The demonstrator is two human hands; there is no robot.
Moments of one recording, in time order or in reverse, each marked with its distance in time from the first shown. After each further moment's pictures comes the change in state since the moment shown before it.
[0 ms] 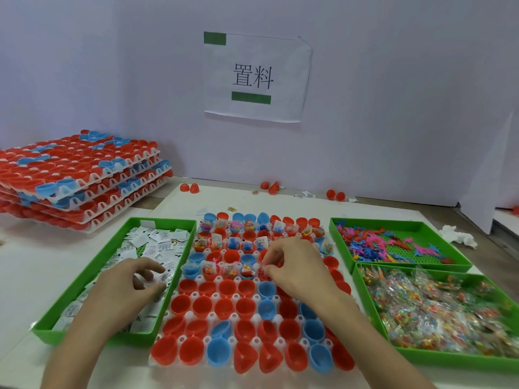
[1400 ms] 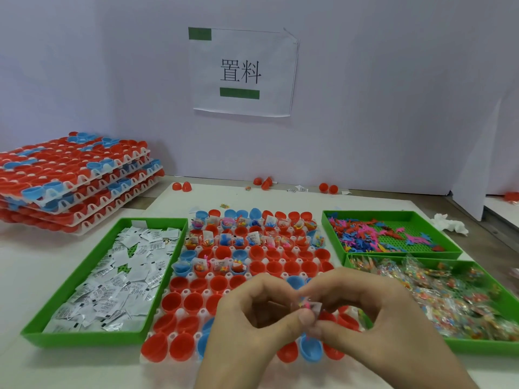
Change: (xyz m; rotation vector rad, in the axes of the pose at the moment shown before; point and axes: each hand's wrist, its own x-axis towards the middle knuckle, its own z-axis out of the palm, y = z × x) left_hand -0.102 0.137 0.068 -0.977 -0.372 0.212; right_hand -0.121 0.010 -0.078 0.496 0.032 -0.242
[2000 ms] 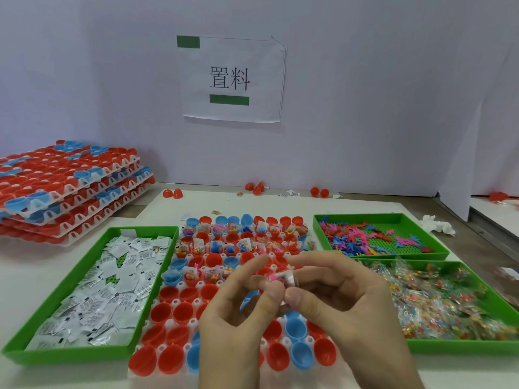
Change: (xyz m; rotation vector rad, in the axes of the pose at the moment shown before) left_hand 0.007 -0.003 0.019 -0.313 0.308 0.052; right_hand 0.010 -0.006 0.023 0.466 0.232 -0.001
